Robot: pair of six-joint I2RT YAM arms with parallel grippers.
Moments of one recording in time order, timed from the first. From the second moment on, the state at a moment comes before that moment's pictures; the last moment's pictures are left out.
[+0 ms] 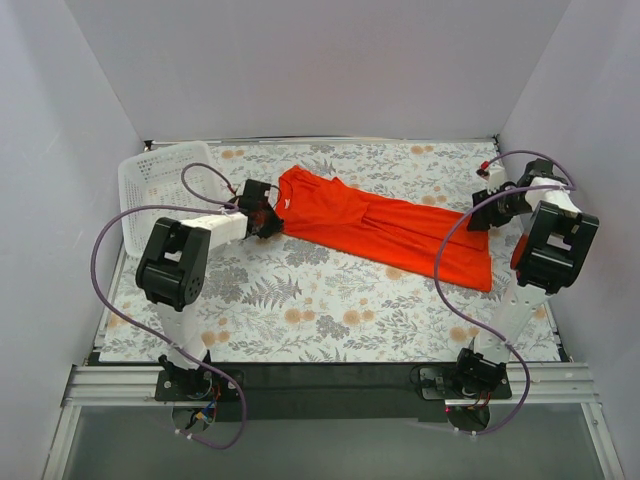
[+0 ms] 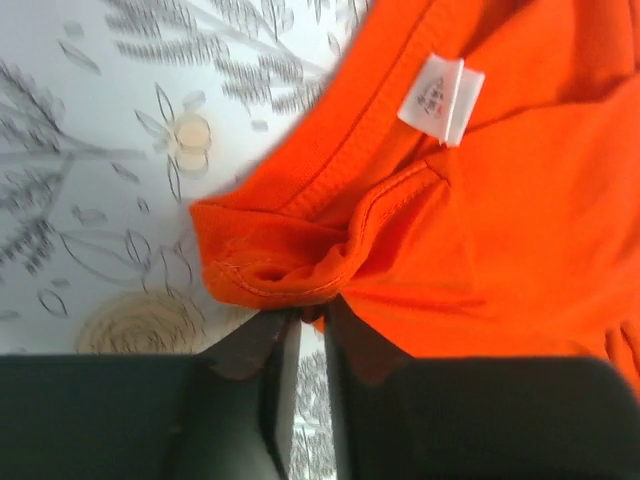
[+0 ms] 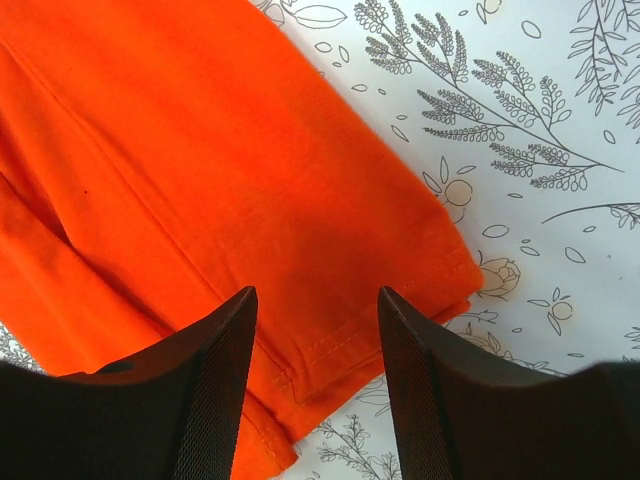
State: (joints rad) left arm -0.34 1.88 1.09 -0.08 -0.03 -0.89; right arm -0.37 2.05 1.54 -0.80 -0.62 -0.77
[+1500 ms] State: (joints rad) left arm -0.27 1.28 0.79 -0.14 0.40 -0.53; right arm -0.21 2.13 1.57 -0.76 -0.61 -0.80
